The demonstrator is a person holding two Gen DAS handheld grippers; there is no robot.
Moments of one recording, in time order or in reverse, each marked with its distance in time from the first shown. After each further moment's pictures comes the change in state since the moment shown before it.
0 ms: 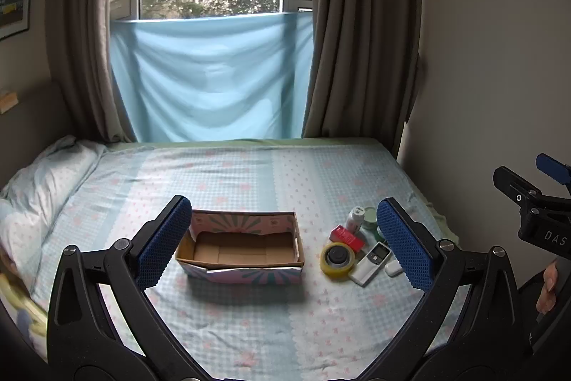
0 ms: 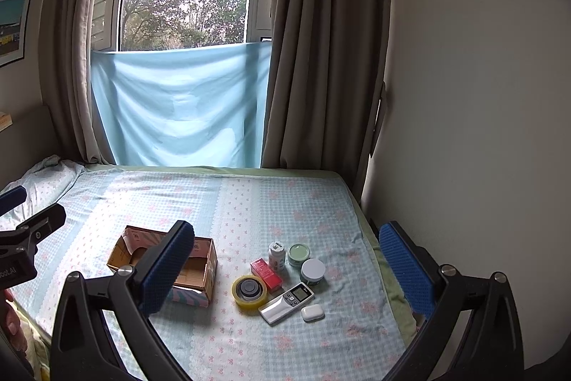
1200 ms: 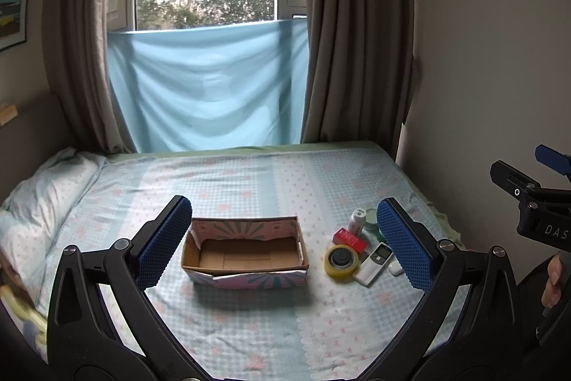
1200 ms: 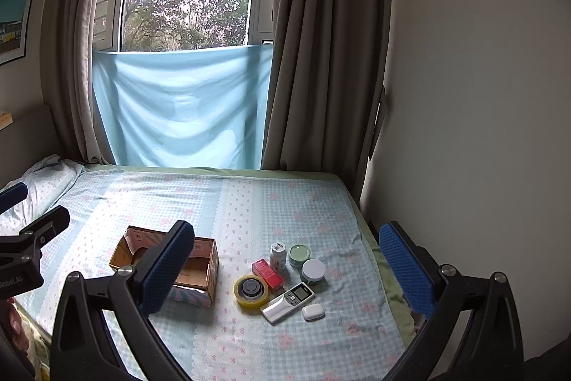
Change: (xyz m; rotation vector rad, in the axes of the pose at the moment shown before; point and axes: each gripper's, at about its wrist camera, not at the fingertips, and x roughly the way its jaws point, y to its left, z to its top) left arm -0.012 -0.001 -0.002 0.044 -0.030 -0.027; right arm -0.009 0.007 0.000 -0.006 -0.007 -0.010
